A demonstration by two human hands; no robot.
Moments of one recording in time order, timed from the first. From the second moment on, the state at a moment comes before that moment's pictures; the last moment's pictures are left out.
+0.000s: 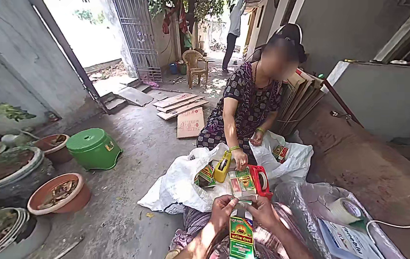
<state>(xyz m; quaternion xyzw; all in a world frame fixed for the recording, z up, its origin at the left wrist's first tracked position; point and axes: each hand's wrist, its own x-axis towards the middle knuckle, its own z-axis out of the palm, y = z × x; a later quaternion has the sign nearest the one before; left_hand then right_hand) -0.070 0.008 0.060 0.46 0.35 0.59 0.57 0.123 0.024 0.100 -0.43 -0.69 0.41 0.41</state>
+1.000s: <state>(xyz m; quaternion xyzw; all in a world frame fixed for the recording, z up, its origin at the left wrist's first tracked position) -0.066 -0.002 0.048 0.70 0.45 0.44 0.34 0.126 0.011 0.074 -0.39 -0.74 0.34 0.43</state>
